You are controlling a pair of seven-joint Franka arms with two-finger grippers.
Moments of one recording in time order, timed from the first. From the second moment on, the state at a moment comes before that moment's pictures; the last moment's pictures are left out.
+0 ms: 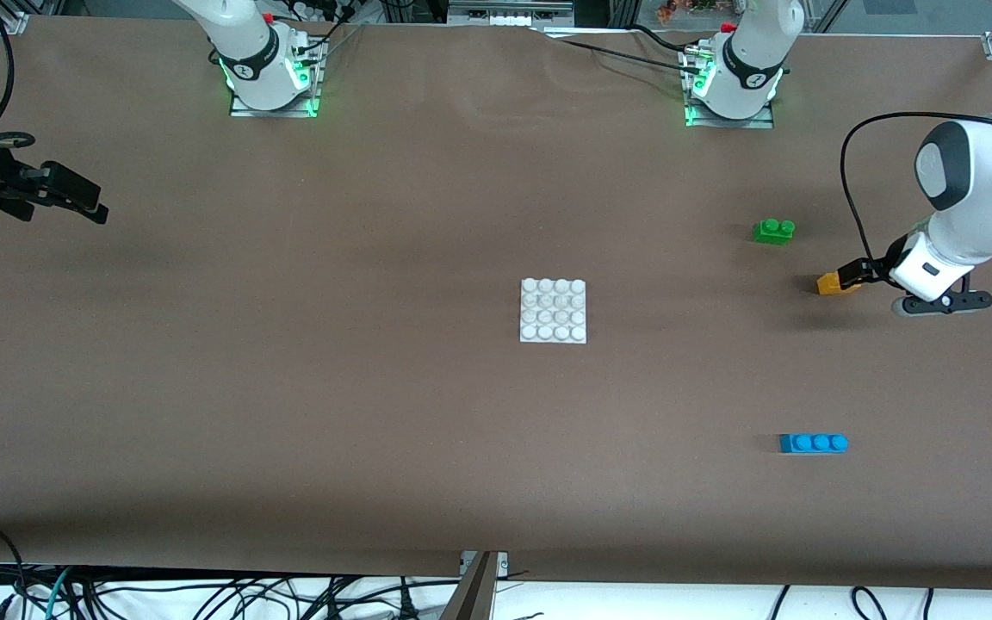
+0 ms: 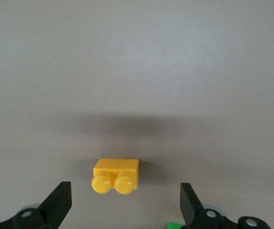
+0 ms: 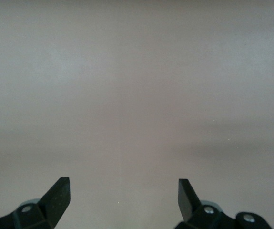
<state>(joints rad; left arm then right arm) 0.17 0.14 0.07 -2.26 0.09 2.37 0.09 0.13 0.05 -0.12 -1.54 0.03 1.56 0.06</state>
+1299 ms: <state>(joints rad) 0.25 0.29 0.07 -2.38 0.12 2.64 0.16 0.14 0.05 -0.11 -1.55 0.00 1.54 -0.05</state>
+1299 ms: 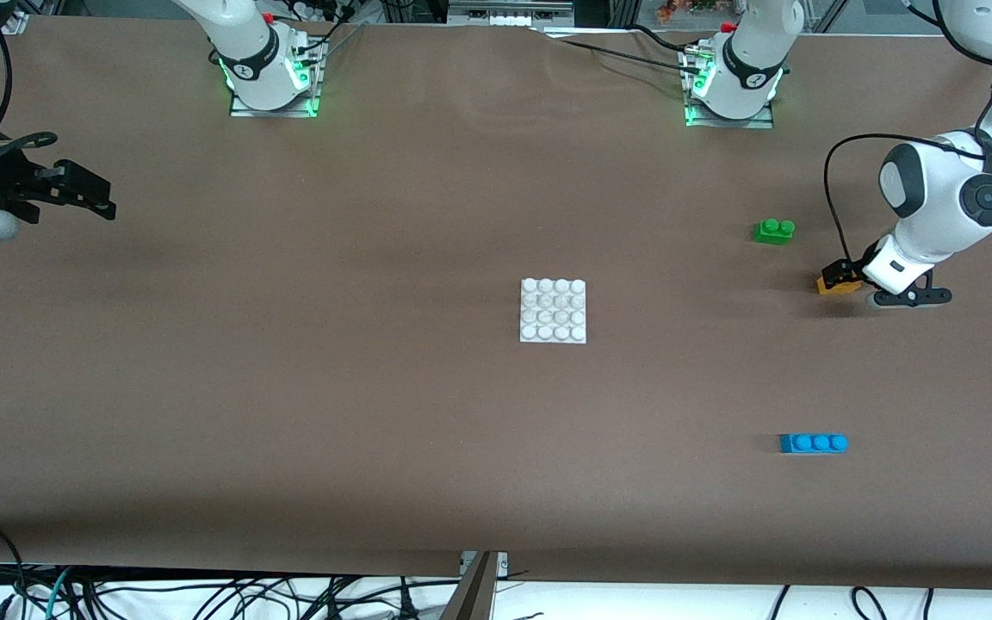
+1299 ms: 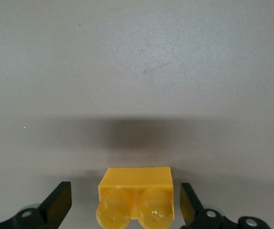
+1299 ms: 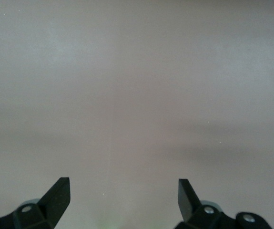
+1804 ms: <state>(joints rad) 0.25 0.31 0.07 -2.38 0.11 2.64 0.14 0.15 0.05 -0.11 -1.54 0.00 1.55 -0.05</state>
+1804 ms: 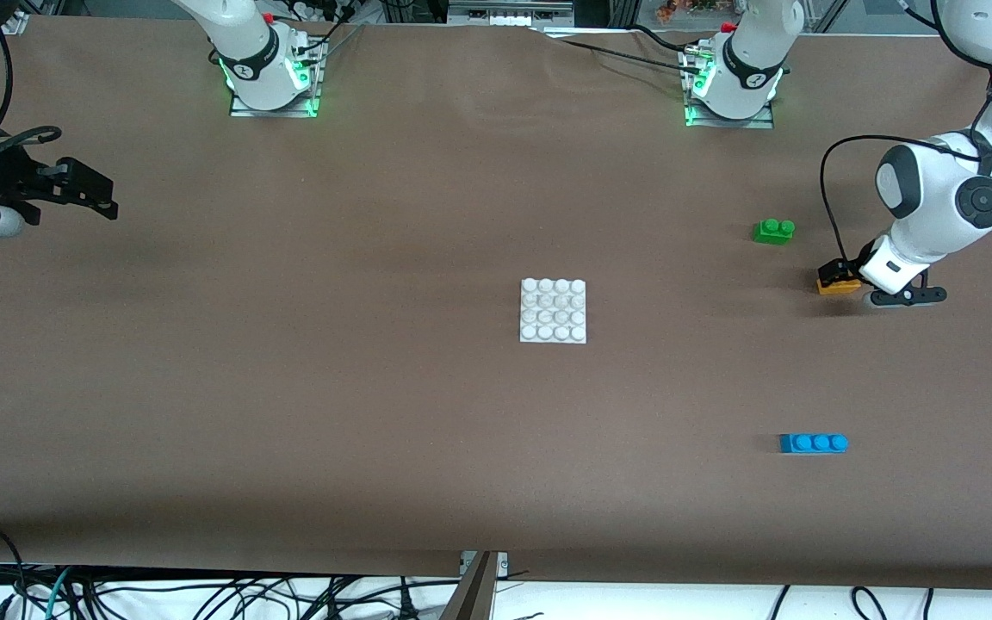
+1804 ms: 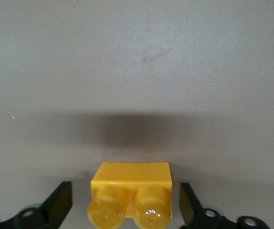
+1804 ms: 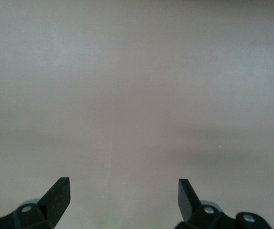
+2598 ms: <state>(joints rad) 0.25 0.31 0.06 -2.38 0.11 2.64 0.14 0.15 0.05 -0.11 -1.54 0.00 1.55 -0.05</state>
